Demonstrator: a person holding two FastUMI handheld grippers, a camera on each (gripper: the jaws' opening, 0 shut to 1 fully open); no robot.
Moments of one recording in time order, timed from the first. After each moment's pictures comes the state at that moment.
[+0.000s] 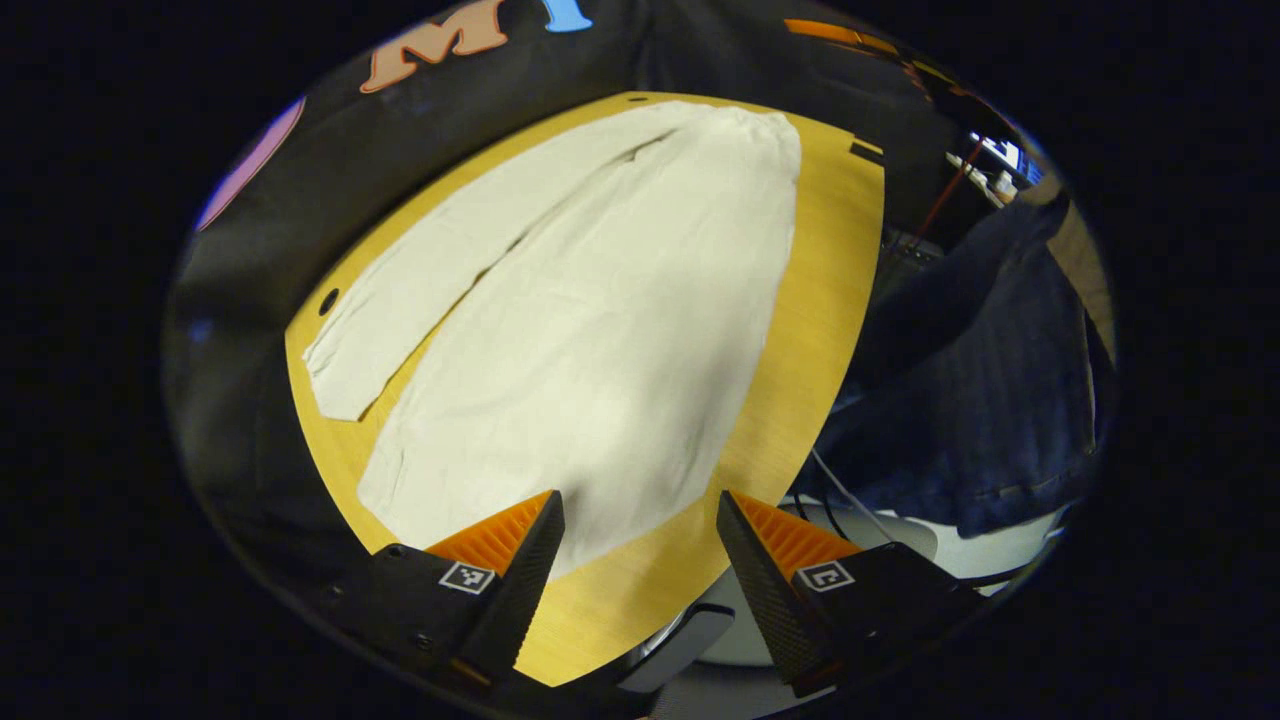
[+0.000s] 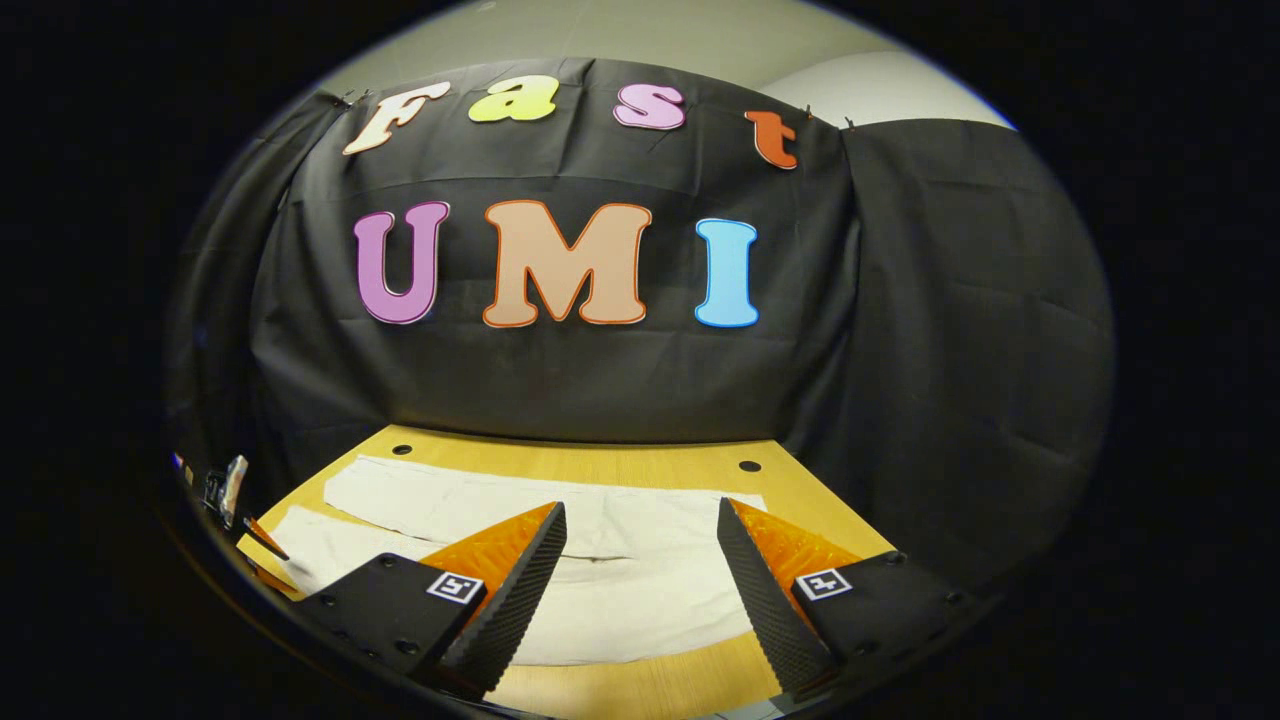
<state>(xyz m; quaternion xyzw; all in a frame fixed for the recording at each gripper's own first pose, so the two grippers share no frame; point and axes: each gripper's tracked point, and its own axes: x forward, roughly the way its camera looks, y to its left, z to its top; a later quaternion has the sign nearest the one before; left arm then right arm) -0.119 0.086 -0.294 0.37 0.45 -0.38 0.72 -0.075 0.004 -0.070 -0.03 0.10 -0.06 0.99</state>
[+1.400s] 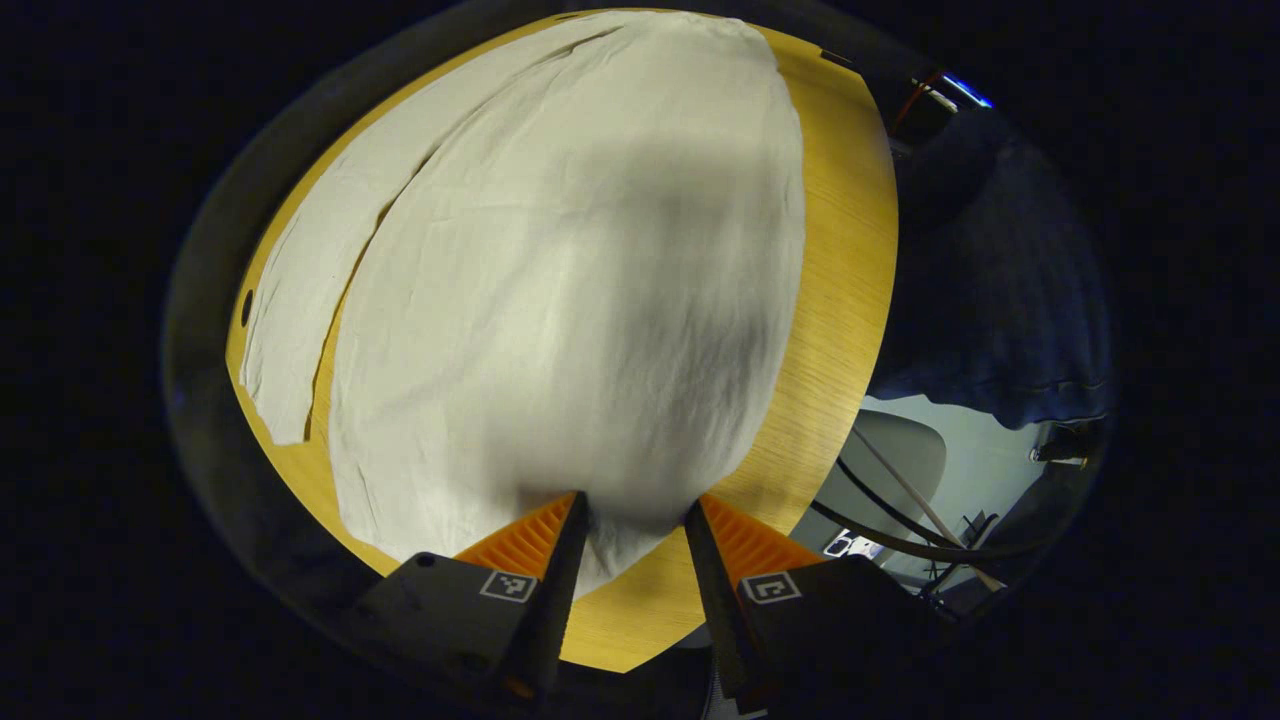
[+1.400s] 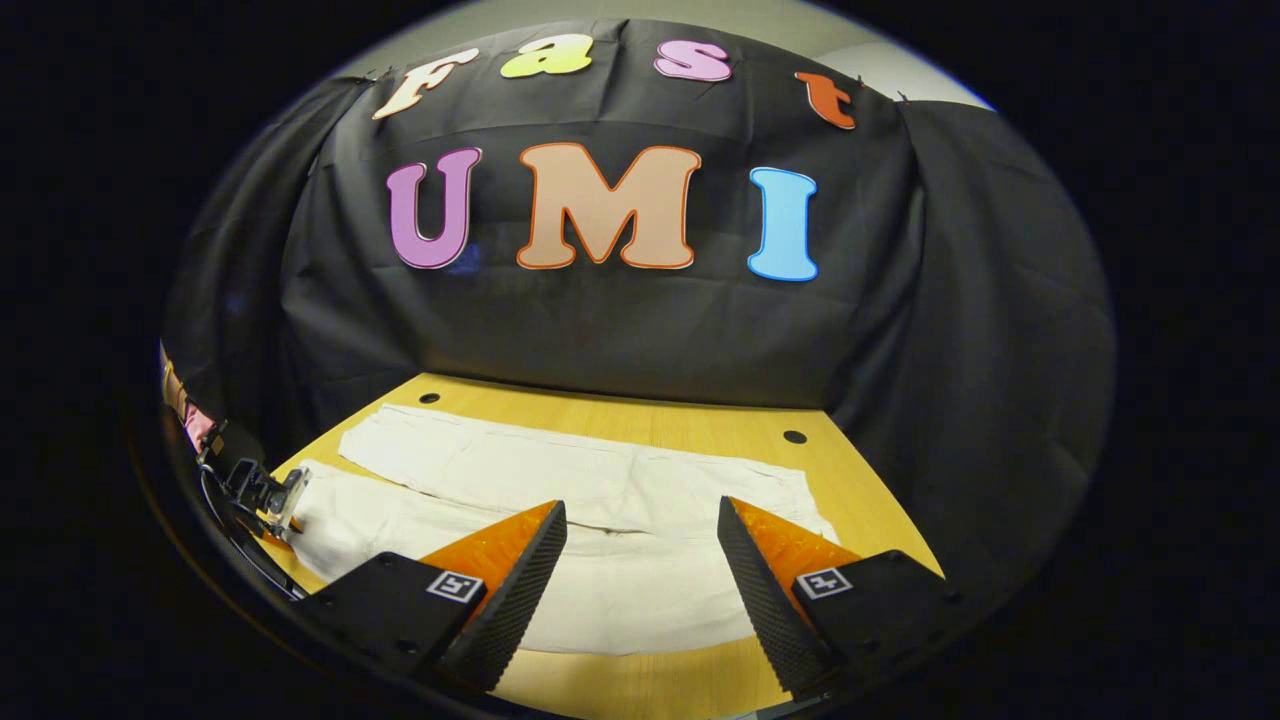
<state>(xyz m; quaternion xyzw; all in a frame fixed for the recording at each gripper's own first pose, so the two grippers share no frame) -0.116 0.110 -0.318 0.44 0.55 -0.38 0.59 -0.028 -0.002 -0.128 -0.05 0.17 0.02 0.98</state>
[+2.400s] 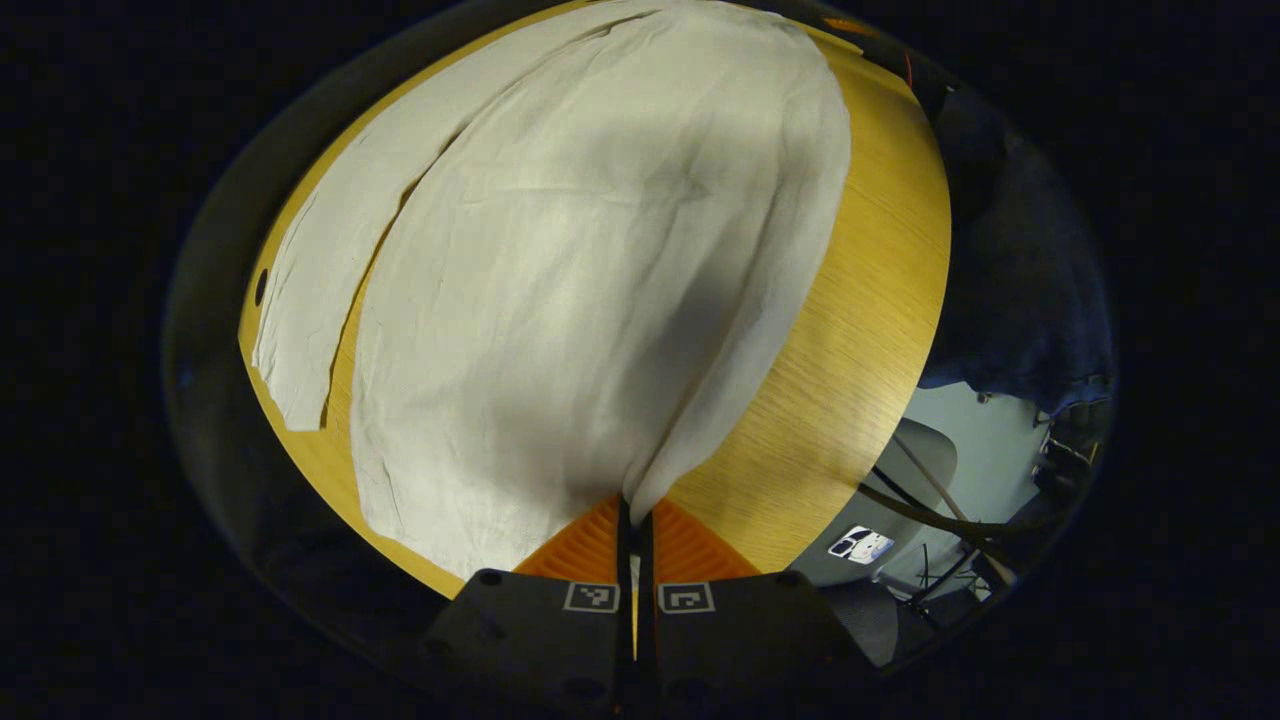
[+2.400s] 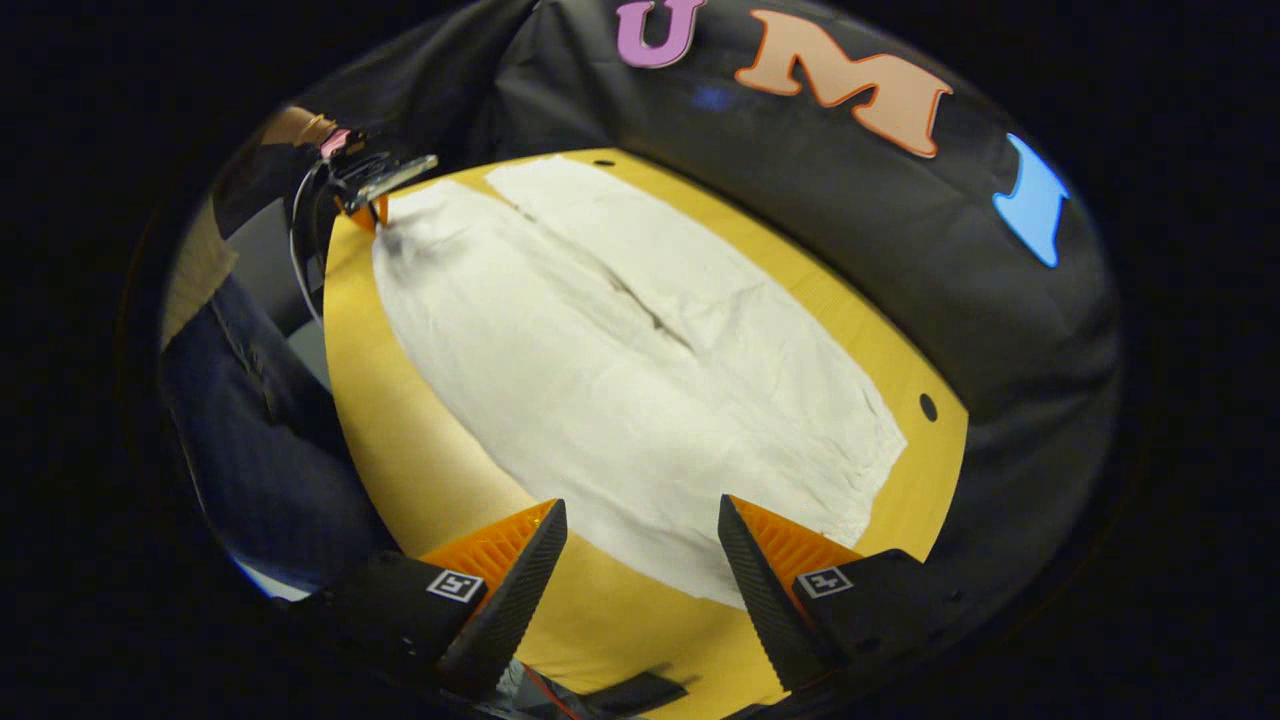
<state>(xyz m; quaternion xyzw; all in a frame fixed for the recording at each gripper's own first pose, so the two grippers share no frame) -0.104 0.112 -0.323 0.45 0.57 -0.33 0.60 -0.042 -0.107 -0.283 -0.30 0.40 0.31 0.80</state>
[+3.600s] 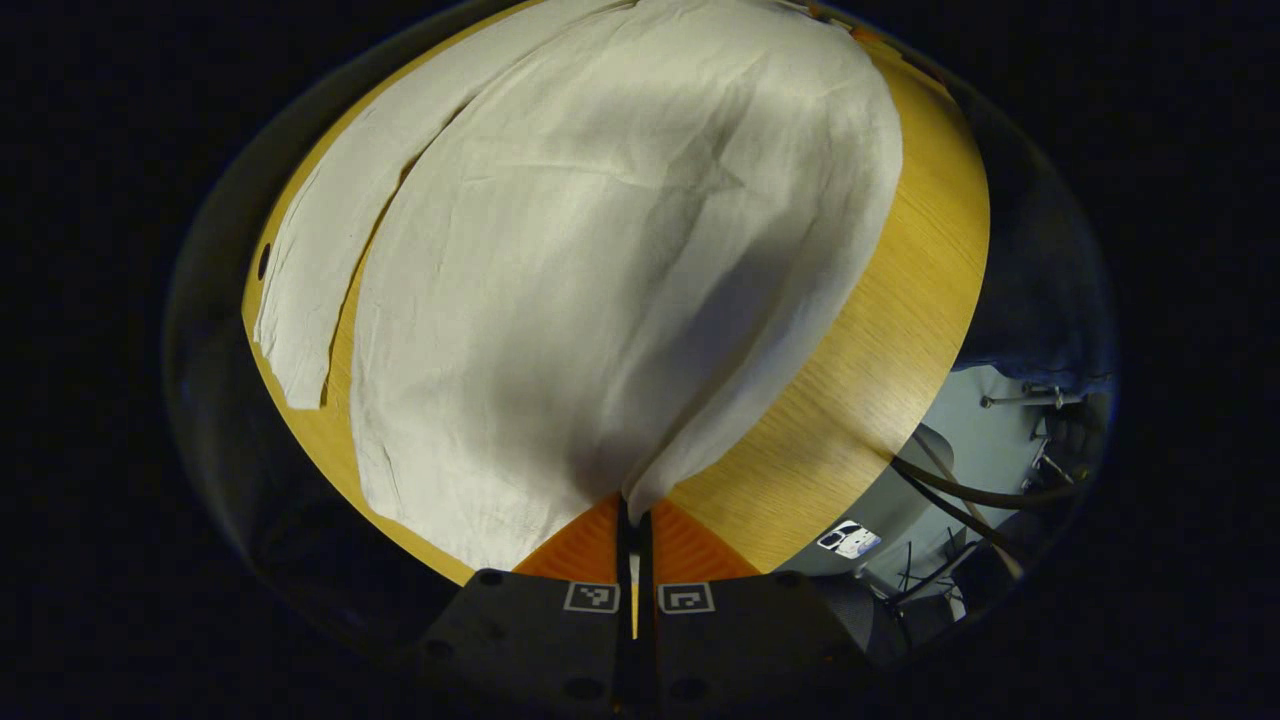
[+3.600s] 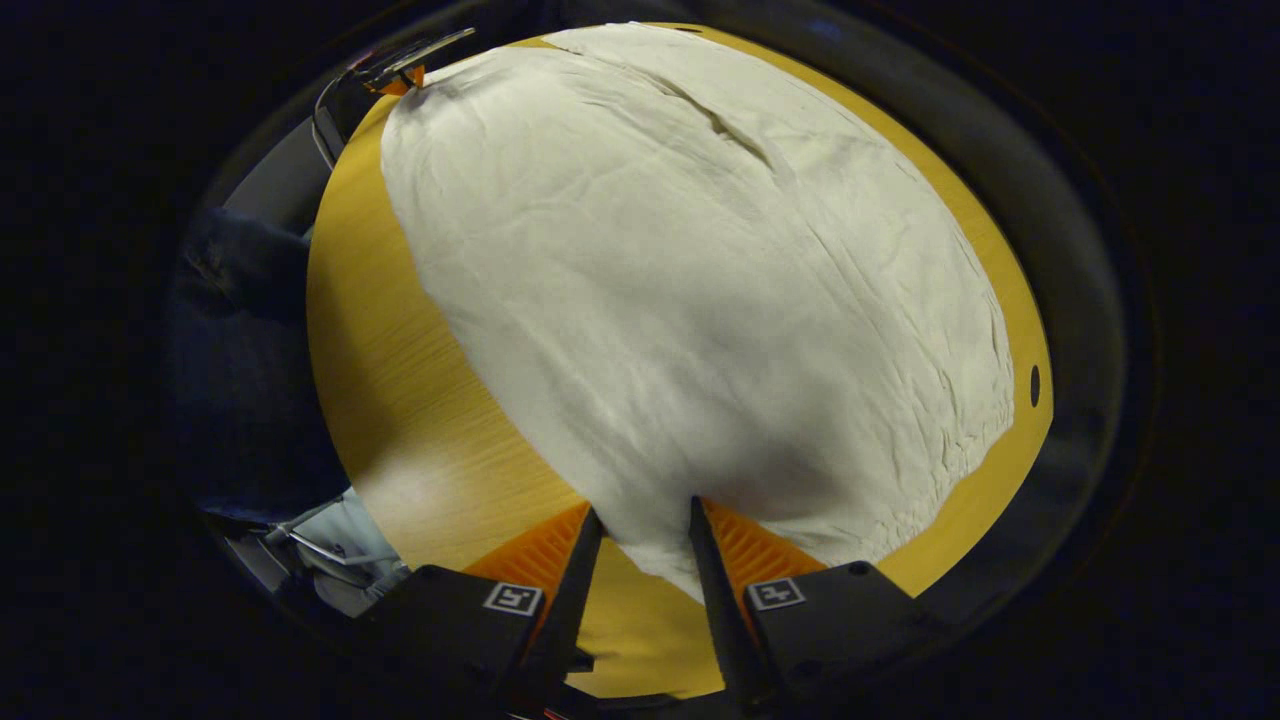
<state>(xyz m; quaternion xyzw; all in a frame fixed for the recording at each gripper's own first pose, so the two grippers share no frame) -0.106 0.113 -0.320 0.45 0.61 -0.28 0.58 -0.032 -0.159 -0.361 -0.38 0.56 0.35 0.65</state>
